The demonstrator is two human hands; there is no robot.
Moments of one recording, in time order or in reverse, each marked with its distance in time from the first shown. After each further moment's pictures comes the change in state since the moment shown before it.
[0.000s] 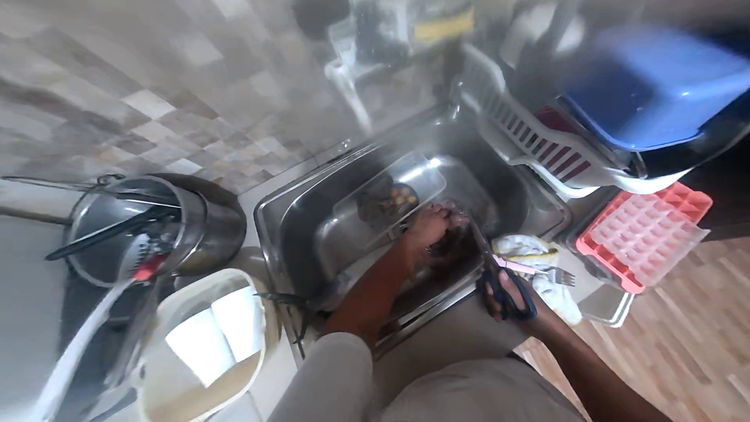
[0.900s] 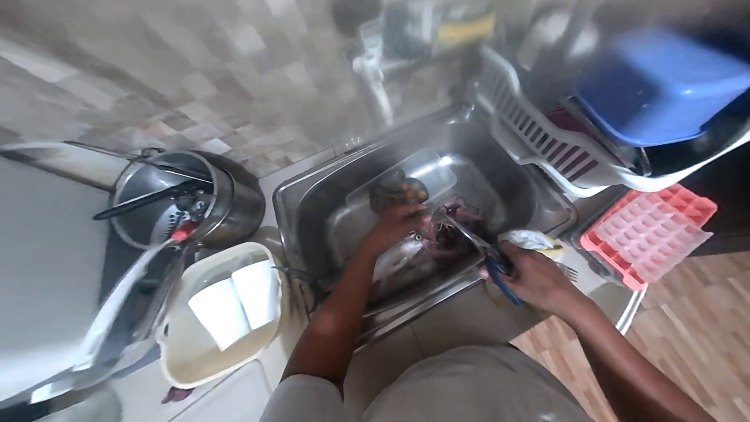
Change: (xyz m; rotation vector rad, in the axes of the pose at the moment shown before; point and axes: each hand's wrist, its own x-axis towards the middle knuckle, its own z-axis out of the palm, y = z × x) left_hand -0.142 0.013 -0.074 -1.047 0.338 -0.228; right_hand 0.000 -0.082 0.024 -1.310 0.083 0.084
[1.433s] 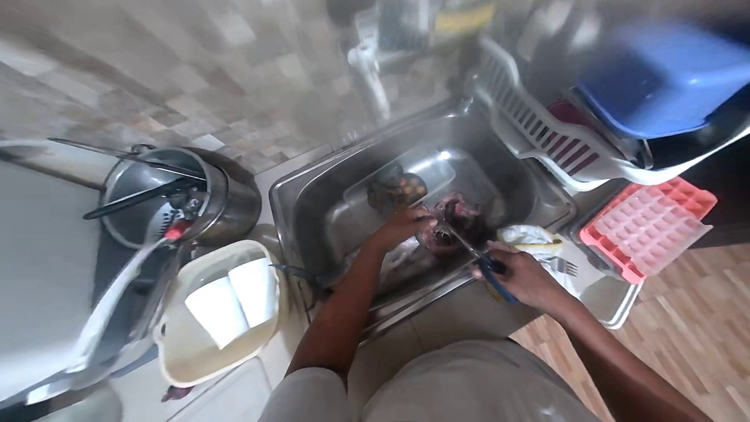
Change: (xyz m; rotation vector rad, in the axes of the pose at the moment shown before) left_hand 0.019 -0.021 0.015 -0.067 -0.138 -0.109; right_hand 0.008 0.007 0.019 0.156 -0.084 0.011
